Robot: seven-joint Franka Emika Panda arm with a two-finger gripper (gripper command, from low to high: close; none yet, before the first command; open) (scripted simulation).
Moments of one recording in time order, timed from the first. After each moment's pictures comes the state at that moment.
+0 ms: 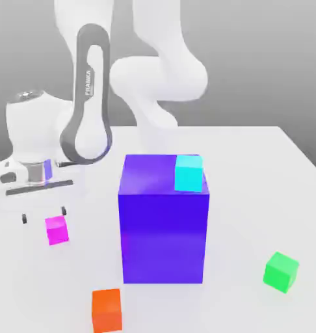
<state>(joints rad) -0.23 0.17 -0.49 -2.84 0.45 2.99 -0.77</state>
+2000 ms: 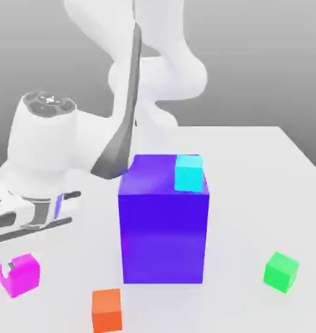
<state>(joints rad) 0.13 0.29 -0.43 -2.38 -0.38 2.83 -0.07</state>
